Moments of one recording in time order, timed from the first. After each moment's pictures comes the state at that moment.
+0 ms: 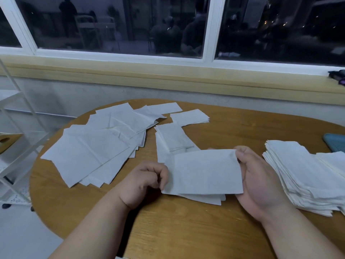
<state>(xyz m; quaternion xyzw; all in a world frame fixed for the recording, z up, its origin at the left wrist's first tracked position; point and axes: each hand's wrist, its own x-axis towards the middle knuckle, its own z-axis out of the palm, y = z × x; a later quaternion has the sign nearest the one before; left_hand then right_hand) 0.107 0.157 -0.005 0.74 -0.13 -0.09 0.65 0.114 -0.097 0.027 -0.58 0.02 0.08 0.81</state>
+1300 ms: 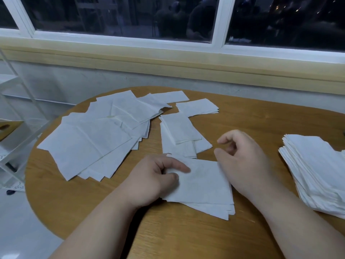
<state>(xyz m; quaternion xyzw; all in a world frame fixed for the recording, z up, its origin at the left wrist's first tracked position) 0.100 0.144 -0.001 0.82 -0.02 -0.05 0.58 0.142 -0.067 0.026 -0.92 -0.07 -0.09 0.38</state>
